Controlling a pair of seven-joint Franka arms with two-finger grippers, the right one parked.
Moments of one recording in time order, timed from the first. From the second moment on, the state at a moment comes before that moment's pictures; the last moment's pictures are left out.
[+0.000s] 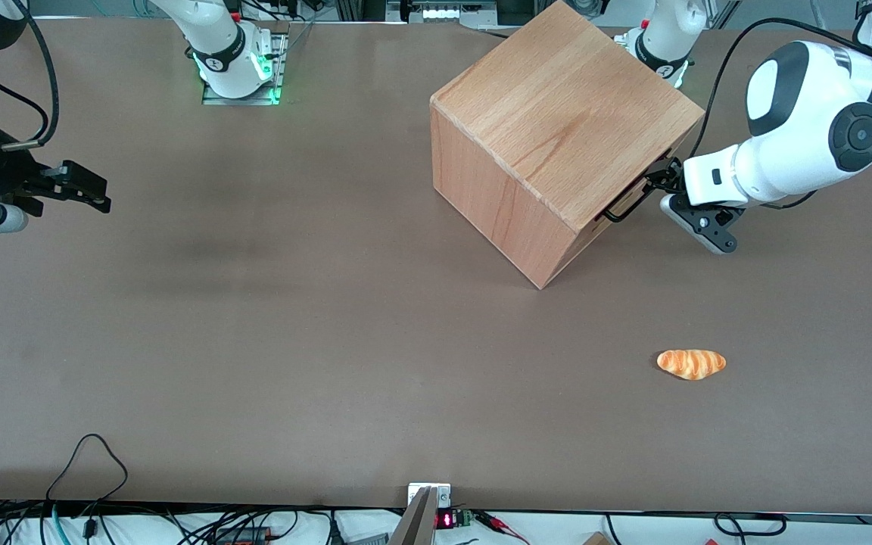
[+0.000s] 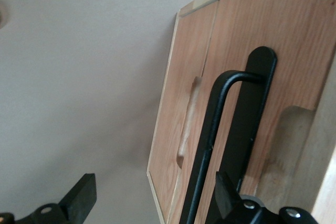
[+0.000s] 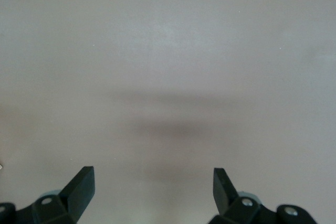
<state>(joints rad) -0.17 0.02 0.03 -2.04 -0.21 1.83 0.55</state>
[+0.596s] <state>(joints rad) -0.17 0.02 0.03 -2.07 -0.22 1.88 0.60</state>
